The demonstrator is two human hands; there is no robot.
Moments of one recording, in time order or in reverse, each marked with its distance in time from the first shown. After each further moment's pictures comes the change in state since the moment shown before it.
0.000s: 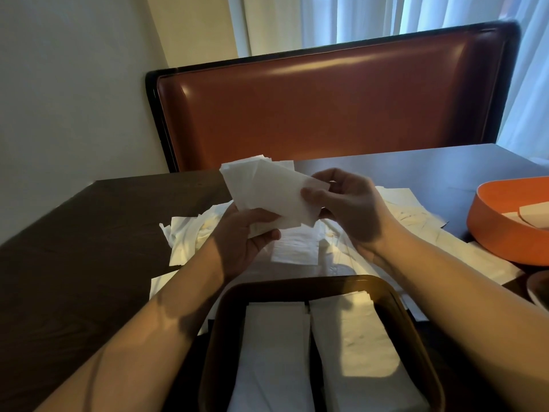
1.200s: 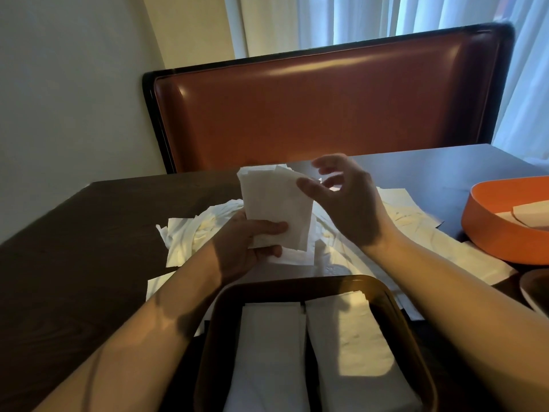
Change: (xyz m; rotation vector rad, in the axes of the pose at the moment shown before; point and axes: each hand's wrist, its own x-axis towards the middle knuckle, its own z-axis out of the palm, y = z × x) left_hand -0.012 0.006 0.008 0.121 -0.119 -0.158; right_hand 0.011 0.006 -0.002 -0.505 0.193 -0.360
